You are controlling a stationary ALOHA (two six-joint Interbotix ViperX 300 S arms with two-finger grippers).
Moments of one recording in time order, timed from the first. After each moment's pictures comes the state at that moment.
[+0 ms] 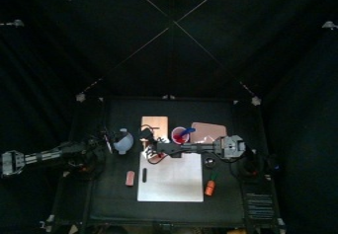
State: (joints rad) left arm 0.41 -0.95 1.39 -0.16 -0.29 0.00; right arm -0.08 0.54 -0.40 -0.27 1.15 0.92
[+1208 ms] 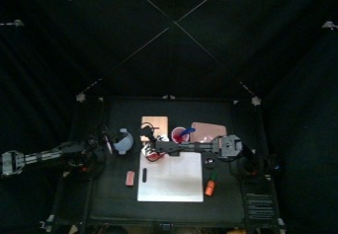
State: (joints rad) left arm 0.41 -0.95 1.39 -0.16 -0.26 0.00; right arm -0.09 0.58 -0.43 -0.30 1.16 0.98
